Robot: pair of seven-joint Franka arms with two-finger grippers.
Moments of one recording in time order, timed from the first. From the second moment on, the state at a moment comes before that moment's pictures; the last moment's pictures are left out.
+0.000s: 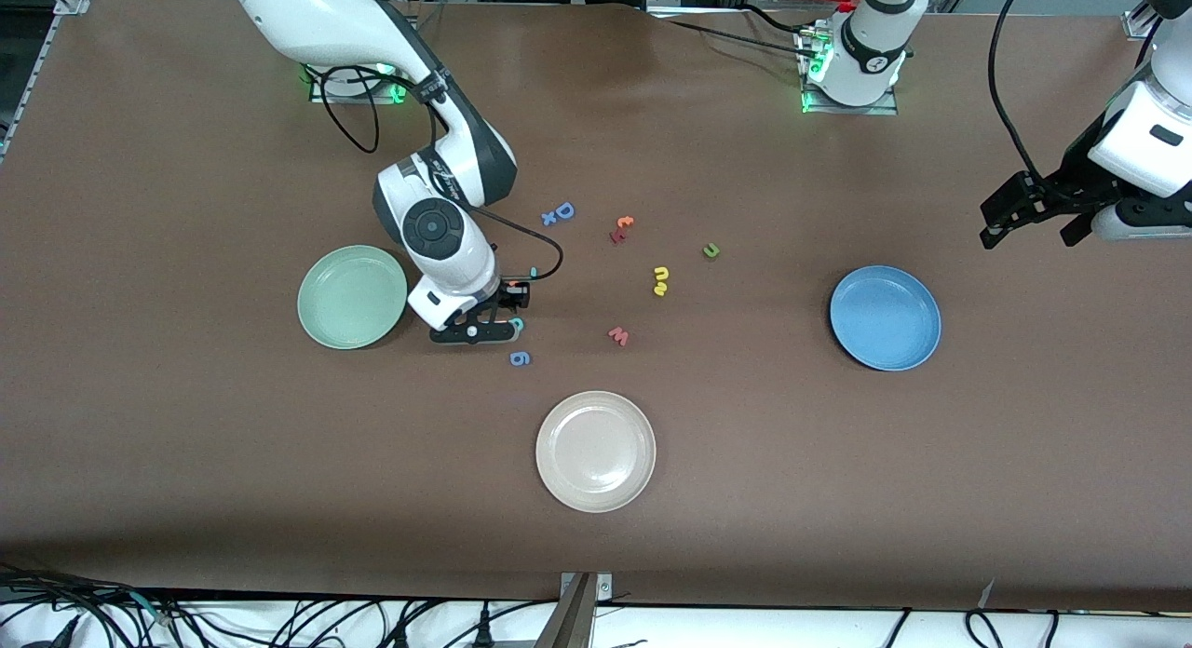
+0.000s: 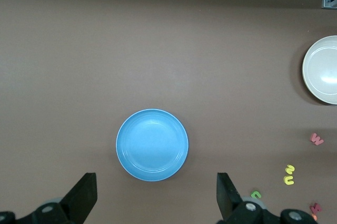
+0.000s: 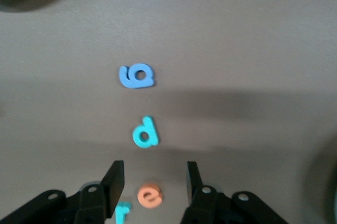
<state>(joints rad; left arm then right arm) 0.17 -0.06 -0.22 -1.74 -0.02 1.82 -0.12 0.51 0.59 0.06 -1.74 0.01 2.33 0.50</state>
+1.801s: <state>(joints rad) 0.10 -0.03 -0.23 -1.81 -0.02 1.77 -0.03 0.54 0.68 0.02 -1.71 -0.04 2.43 0.49</state>
